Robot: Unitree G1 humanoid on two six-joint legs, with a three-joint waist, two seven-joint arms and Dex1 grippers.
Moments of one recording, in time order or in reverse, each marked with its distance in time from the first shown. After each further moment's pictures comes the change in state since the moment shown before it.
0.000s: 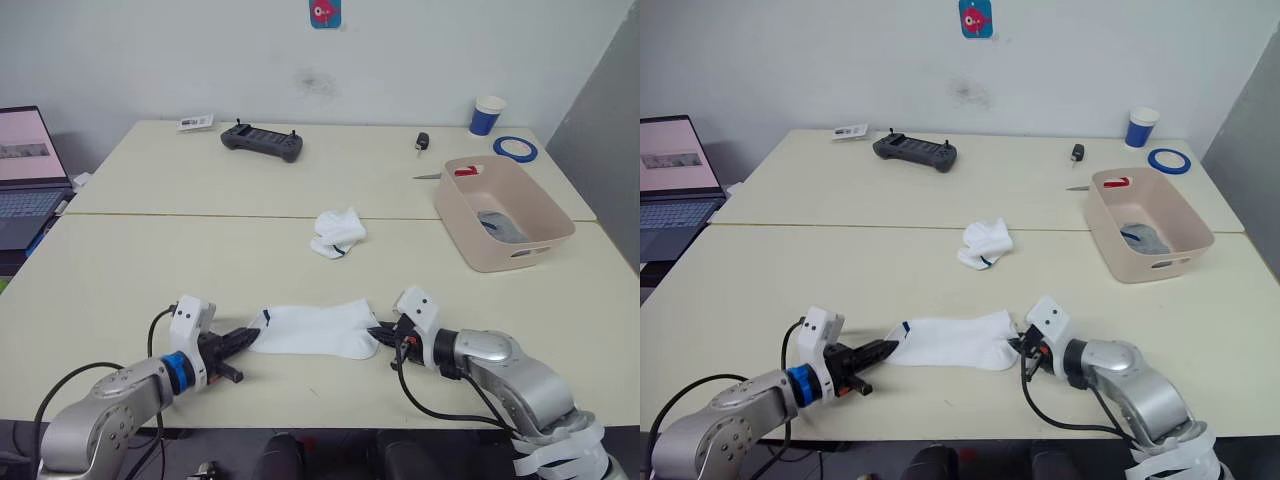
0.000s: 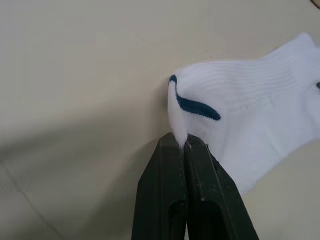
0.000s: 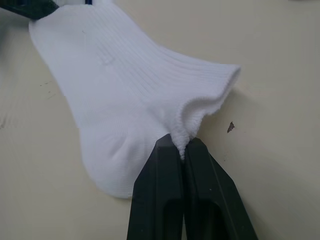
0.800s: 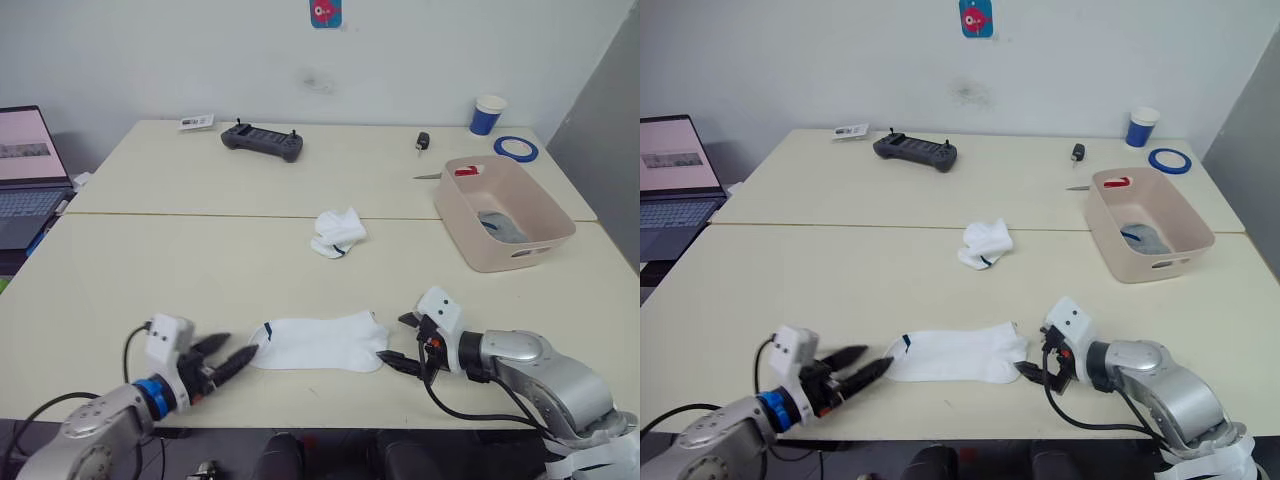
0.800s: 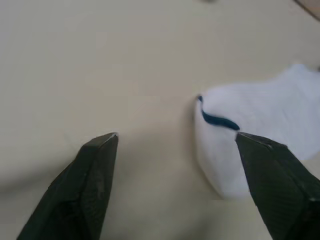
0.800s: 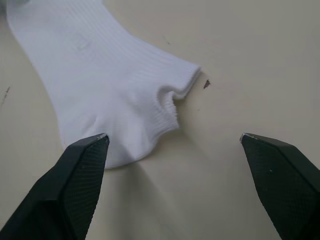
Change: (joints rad) left arm 0.057 -0.014 0.150 -0.016 -0.065 -0.131 0.019; right arm 0.020 -0.112 -0.079 -0.072 0.084 0.083 0.008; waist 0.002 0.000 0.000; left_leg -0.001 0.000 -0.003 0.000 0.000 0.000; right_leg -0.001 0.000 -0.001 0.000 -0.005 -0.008
